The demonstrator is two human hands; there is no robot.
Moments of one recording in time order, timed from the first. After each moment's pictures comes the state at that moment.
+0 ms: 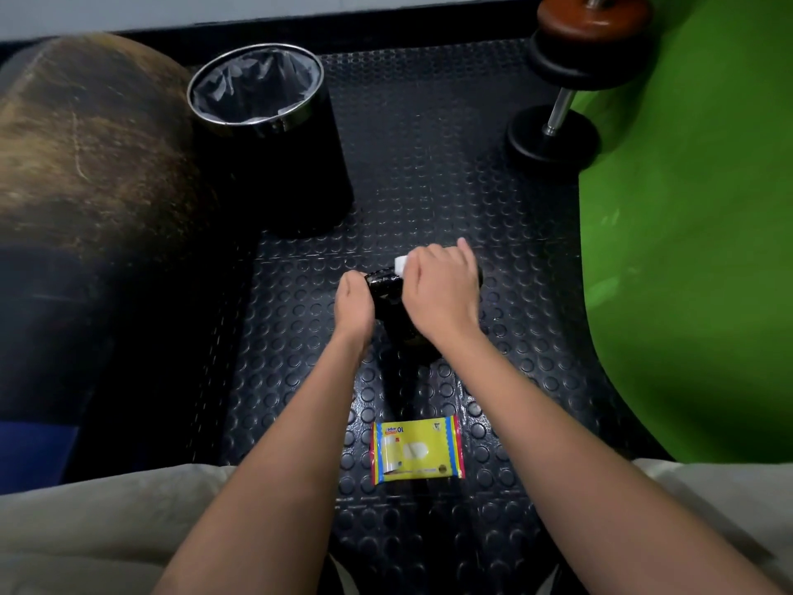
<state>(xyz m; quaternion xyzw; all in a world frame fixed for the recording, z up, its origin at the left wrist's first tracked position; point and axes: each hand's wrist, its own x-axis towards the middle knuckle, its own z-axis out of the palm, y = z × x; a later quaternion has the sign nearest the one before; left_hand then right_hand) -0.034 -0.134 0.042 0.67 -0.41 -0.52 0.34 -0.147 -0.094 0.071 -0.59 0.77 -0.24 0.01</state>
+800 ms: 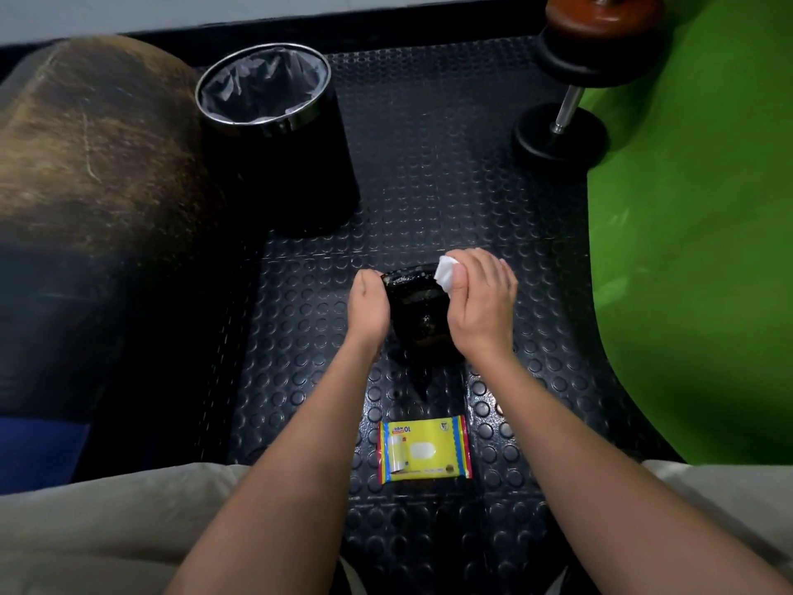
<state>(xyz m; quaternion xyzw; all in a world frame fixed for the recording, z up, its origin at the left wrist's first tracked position) -0.038 -0.127 0.044 0.64 -0.46 -0.52 0.33 -0.178 -0.066 0.032 -0.54 0.74 -0.40 0.02</state>
